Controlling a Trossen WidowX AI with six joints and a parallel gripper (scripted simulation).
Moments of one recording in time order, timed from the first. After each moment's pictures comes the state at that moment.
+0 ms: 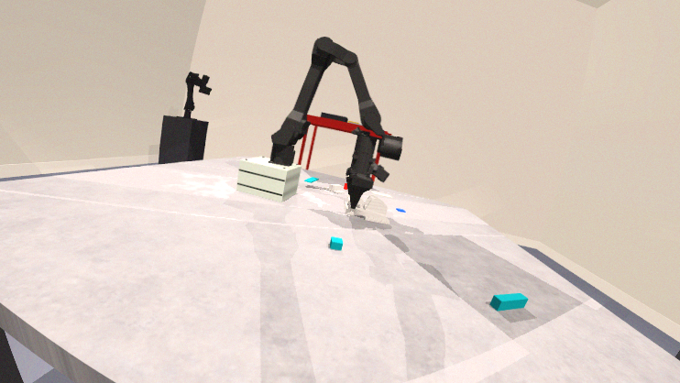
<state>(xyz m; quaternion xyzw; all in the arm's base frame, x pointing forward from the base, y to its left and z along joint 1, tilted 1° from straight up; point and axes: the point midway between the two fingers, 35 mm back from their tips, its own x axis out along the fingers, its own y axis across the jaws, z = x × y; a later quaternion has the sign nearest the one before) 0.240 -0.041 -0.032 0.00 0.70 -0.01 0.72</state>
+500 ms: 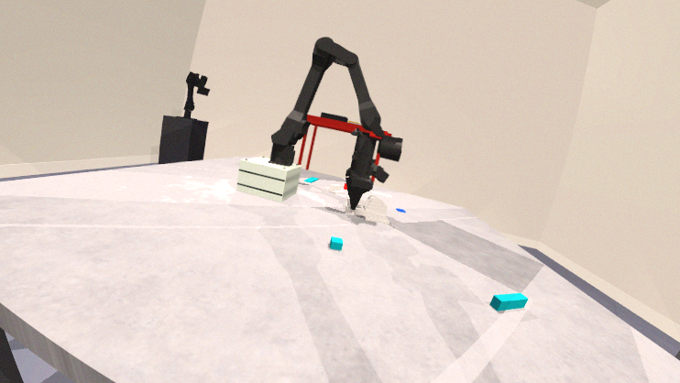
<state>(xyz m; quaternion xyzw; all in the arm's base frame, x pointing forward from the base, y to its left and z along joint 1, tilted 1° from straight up) 0.240 -0.041 -0.035 0.00 0.70 -0.01 0.72</state>
